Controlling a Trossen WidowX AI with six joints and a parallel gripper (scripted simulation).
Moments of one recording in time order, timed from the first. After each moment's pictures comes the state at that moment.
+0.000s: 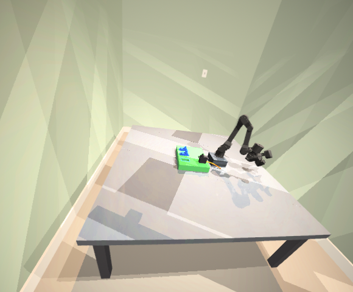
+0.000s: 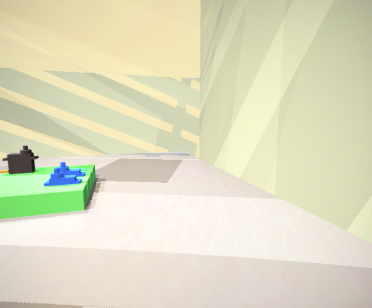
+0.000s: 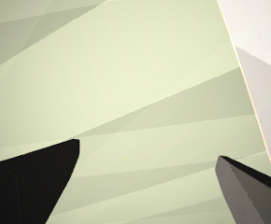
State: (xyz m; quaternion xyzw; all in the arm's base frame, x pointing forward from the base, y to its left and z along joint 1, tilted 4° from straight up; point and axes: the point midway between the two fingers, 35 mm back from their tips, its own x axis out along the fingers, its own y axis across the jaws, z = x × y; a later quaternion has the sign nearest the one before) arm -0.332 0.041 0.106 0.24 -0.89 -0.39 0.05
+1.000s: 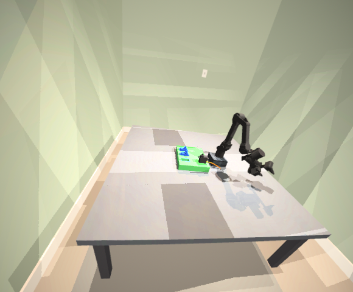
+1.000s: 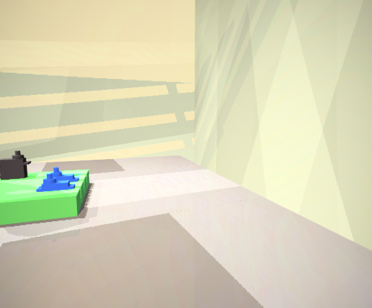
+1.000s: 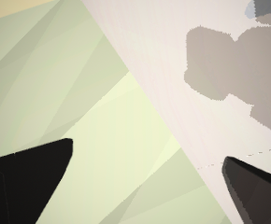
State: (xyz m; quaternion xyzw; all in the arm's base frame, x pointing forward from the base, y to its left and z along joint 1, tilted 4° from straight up) arm -0.264 0.241 0.074 0.00 -0.87 -0.44 -0.23
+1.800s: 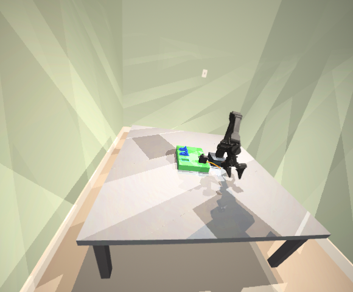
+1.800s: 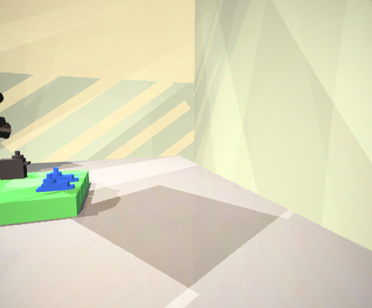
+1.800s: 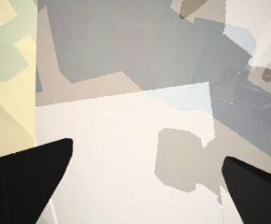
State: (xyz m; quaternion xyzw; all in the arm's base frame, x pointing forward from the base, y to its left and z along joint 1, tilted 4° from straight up) arm -0.013 0.318 0.055 -0.08 -0.74 -0.32 -0.58
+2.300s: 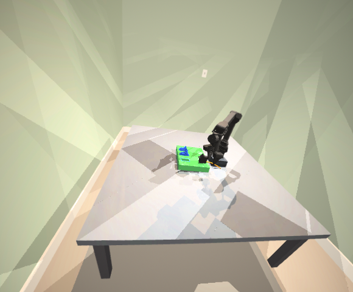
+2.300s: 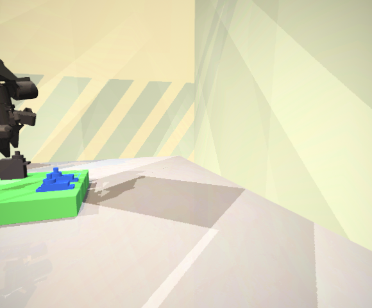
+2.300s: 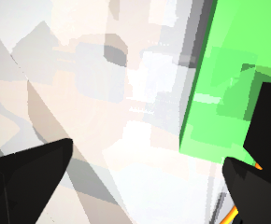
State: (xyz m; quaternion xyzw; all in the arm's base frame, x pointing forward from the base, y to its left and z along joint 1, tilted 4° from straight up) arm 0.128 0.210 0.076 0.01 -0.70 -0.14 -0.70
